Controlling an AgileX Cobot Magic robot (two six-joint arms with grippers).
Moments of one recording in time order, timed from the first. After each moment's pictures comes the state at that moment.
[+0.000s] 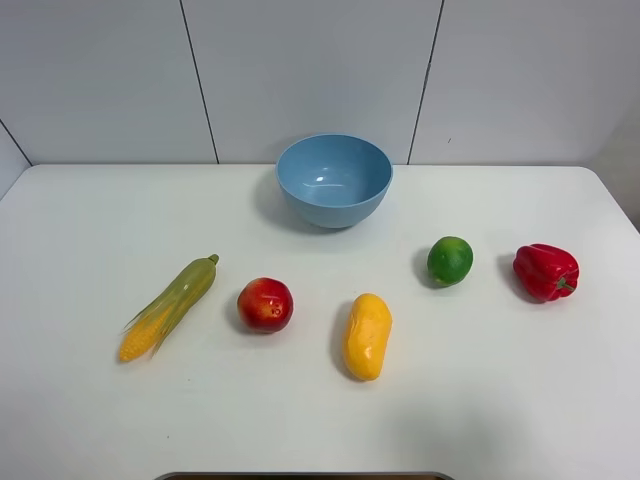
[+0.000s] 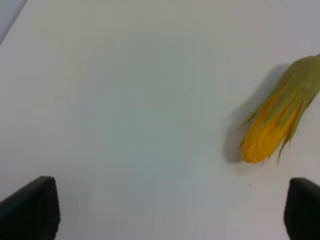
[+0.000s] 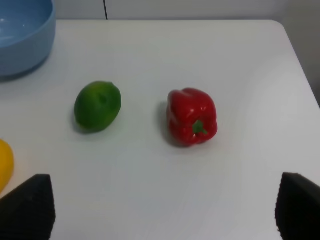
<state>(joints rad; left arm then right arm) 0.03 0.00 -0.44 0.06 1.09 -0.10 0.03 0.00 -0.58 -0.01 1.10 0.05</state>
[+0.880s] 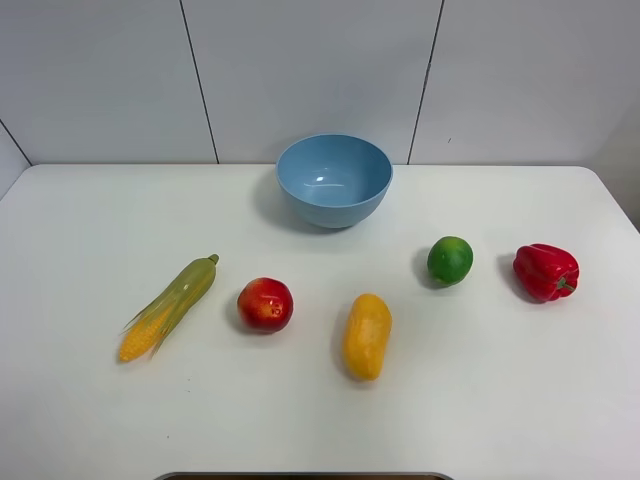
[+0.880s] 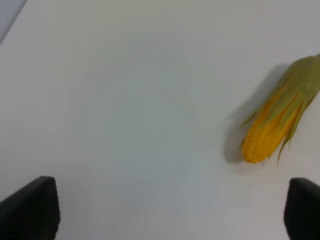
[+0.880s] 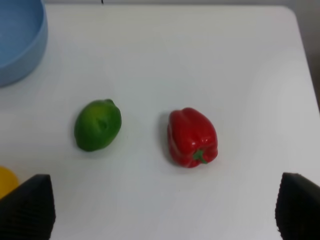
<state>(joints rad) 0.03 0.00 -0.44 0.06 1.09 -0.10 0.03 0.81 -1.06 -0.01 1.10 0.06</state>
